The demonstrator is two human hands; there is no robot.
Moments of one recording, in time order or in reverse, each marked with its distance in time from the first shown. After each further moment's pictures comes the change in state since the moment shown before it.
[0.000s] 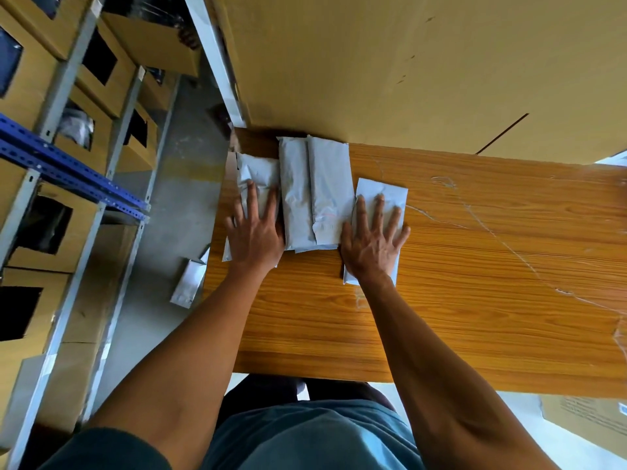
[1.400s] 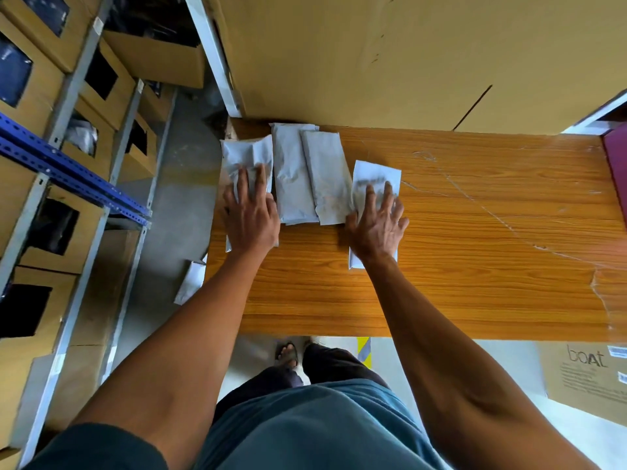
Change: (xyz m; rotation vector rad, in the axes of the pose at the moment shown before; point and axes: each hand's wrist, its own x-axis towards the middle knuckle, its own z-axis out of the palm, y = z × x) left_hand -0.045 0.008 -0.023 -0.208 0.173 -0.083; right_hand -0.046 0.019 -0.034 0.038 0.025 0.043
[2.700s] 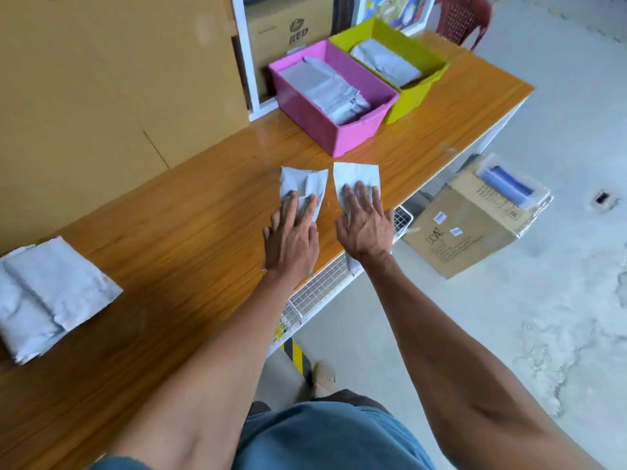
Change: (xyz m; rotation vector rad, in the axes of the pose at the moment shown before) left_hand -0.256 0.463 0.067 -0.120 -0.206 0.938; right_hand -0.158 0.441 -0.122 0.081 0.332 0.431
